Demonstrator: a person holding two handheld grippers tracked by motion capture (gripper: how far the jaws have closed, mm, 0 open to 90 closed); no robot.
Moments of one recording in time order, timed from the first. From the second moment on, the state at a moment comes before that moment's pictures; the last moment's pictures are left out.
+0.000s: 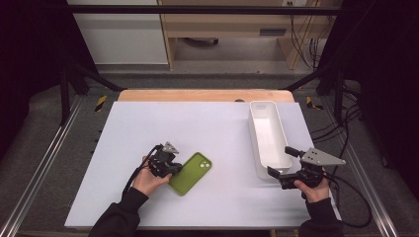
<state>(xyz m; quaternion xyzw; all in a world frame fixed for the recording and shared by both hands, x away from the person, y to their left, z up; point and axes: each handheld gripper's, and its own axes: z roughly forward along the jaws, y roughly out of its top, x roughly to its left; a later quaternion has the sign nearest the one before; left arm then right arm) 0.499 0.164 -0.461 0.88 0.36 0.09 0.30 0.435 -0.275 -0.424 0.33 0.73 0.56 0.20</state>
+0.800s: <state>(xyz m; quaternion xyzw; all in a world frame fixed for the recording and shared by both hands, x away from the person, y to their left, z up) 0.492 0.164 -0.450 0.88 0.34 0.11 0.32 0.435 -0.275 -0.423 0.33 0.73 0.56 0.21</state>
